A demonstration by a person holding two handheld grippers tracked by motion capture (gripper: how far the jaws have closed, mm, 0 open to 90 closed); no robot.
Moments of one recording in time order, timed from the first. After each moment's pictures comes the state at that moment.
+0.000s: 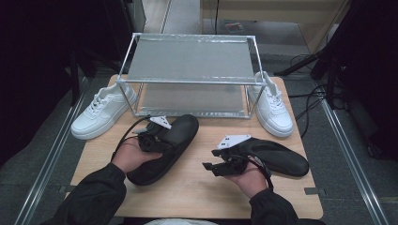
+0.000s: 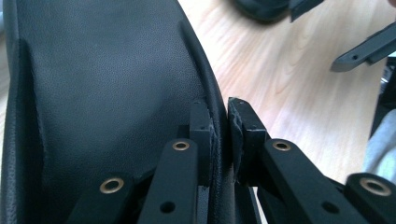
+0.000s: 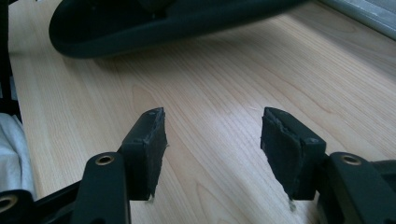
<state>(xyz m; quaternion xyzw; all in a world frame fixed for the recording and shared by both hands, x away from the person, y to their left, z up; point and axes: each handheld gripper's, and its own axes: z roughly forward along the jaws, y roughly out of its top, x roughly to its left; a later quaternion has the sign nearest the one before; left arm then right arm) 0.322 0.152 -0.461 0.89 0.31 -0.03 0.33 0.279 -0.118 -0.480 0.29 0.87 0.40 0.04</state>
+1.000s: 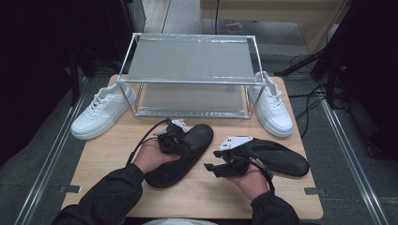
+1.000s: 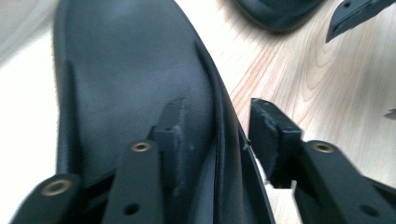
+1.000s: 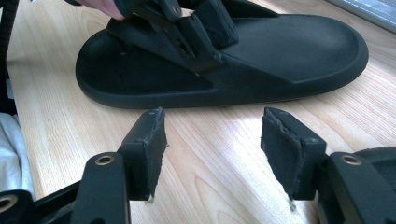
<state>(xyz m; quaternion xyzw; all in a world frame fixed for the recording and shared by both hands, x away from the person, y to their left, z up) 0.338 0.117 -0.487 0.89 0.32 -0.03 0.33 0.276 -0.121 -0.483 0.30 0.87 0.40 0.04</state>
